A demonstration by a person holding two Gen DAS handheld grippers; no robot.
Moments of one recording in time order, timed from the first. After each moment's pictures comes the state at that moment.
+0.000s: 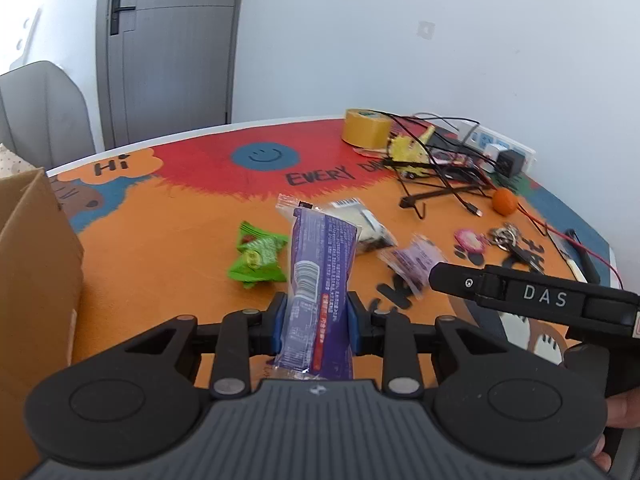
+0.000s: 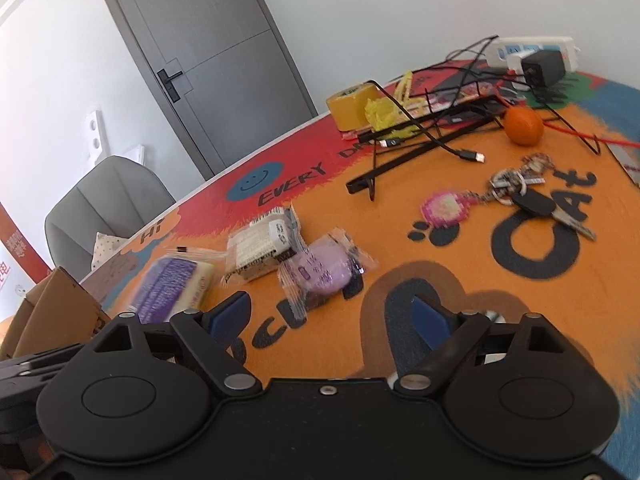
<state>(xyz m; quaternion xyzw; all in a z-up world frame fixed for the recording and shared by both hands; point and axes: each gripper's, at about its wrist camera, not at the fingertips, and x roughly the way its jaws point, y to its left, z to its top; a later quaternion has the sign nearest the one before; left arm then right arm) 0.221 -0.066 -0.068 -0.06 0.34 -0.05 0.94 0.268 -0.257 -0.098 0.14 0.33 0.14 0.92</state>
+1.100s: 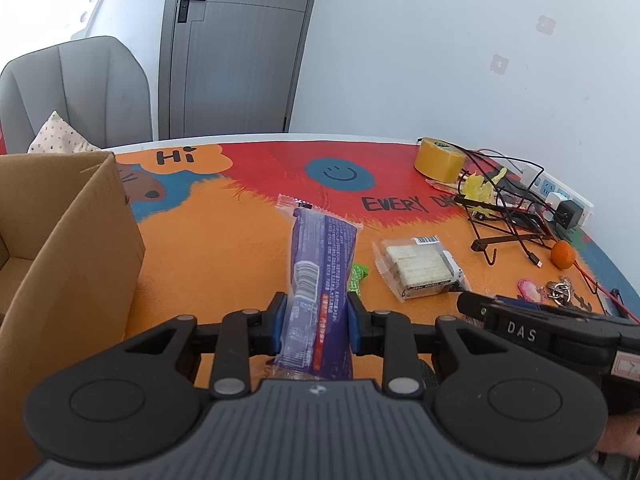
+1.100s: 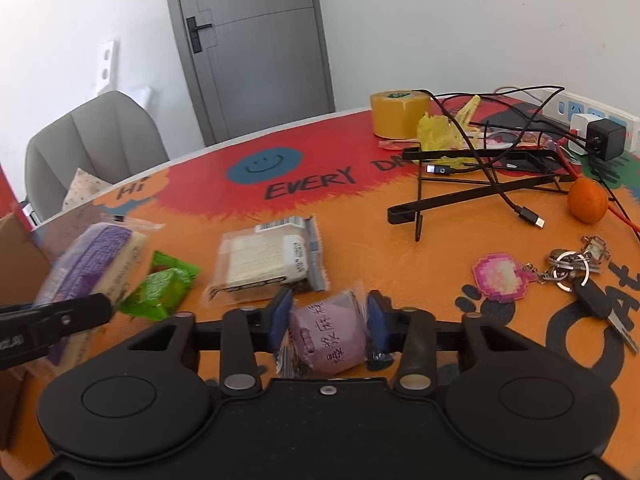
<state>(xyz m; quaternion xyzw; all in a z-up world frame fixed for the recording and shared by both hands) 0.234 -0.030 -0.070 -0.11 0.32 0.03 0.94 0.303 -0.207 -0.099 0.02 0.33 0.16 0.93</state>
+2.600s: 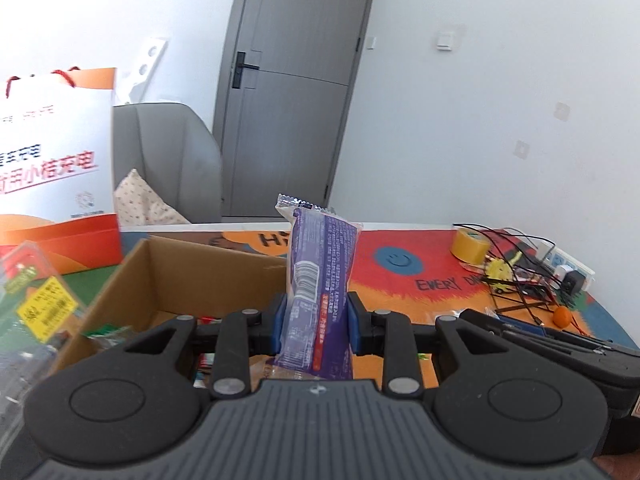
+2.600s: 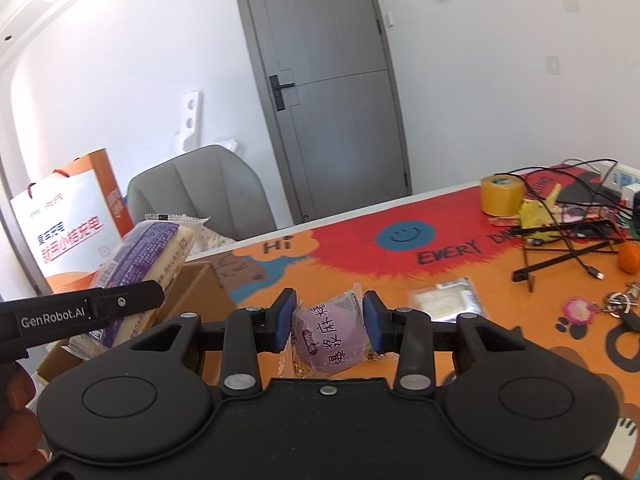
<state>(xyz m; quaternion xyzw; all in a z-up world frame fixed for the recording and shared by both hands) 0.128 0.046 0.014 -0.11 0.23 0.10 0.96 0.209 -0.132 -0.018 0.04 0.24 0.26 0.93</state>
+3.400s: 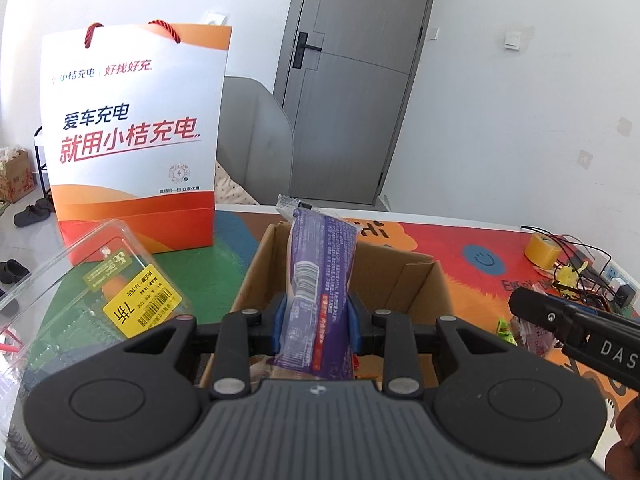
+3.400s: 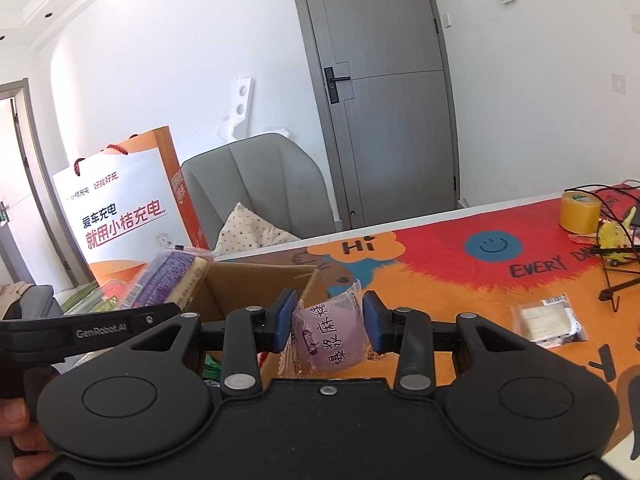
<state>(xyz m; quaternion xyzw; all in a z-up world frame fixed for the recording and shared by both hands) 0.119 0.142 -0.005 -0.14 0.26 0.16 0.94 0.194 -0.052 -0.006 0.01 0.24 0.31 0.92</state>
